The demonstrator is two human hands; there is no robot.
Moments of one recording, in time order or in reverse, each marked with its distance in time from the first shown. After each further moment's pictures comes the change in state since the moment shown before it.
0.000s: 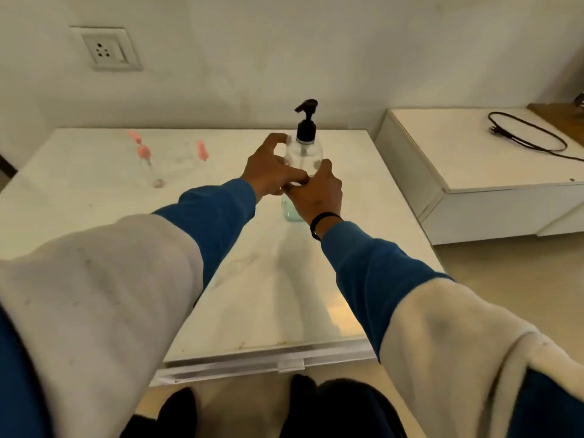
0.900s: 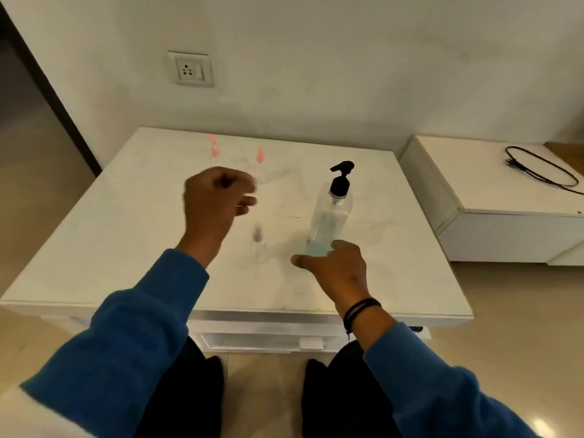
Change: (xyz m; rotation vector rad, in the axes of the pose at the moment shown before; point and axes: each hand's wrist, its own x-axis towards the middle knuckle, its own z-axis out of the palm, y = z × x) left_hand -0.203 -0.016 -0.120 -0.379 0.486 0.098; right_hand -0.195 -0.036 -0.044 0.043 -0.294 0.203
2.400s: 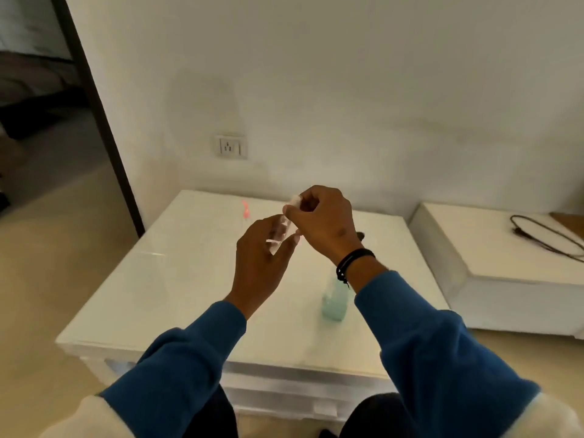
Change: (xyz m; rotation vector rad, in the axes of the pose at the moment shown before) left_hand -0.014 0.018 0.004 0.273 0.012 0.526; right_hand -0.002 -0.179 -0.012 -0.042 0.063 -0.599
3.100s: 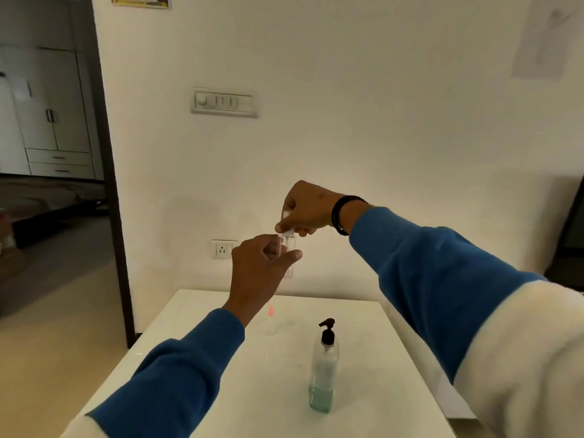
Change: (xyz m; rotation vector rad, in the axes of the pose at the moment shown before) left_hand 0.071 0.178 -0.049 0.038 0.105 0.135; right_hand 0.034 -0.195 -0.141 -0.542 -0.355 -0.245
